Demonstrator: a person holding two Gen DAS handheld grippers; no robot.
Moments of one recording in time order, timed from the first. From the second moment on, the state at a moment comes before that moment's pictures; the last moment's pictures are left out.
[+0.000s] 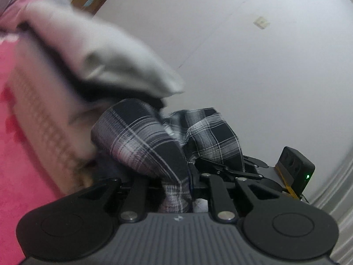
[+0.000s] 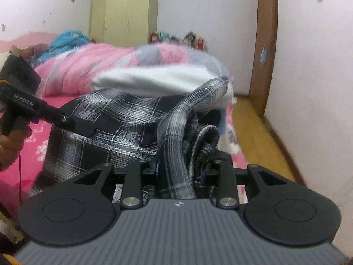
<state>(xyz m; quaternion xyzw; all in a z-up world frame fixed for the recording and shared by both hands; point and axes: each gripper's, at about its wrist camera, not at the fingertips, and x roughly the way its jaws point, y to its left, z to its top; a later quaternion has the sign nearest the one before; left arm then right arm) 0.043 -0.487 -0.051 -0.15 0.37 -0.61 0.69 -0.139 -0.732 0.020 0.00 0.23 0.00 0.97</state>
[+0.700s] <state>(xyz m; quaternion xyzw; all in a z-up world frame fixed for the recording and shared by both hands) 0.074 -0.488 -0.048 -0.20 0.38 -0.59 0.68 -0.188 -0.628 0.058 -0.02 0.14 -0.03 0.99</state>
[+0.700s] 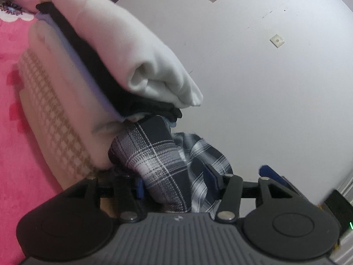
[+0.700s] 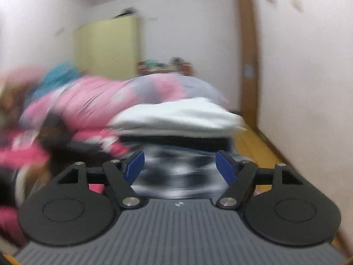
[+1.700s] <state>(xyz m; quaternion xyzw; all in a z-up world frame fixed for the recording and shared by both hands) 0.042 -0.480 -0.101 -0.21 0.42 -0.52 0.72 -0.075 -0.680 -0.002 -0.07 0.32 -0.05 0.94</state>
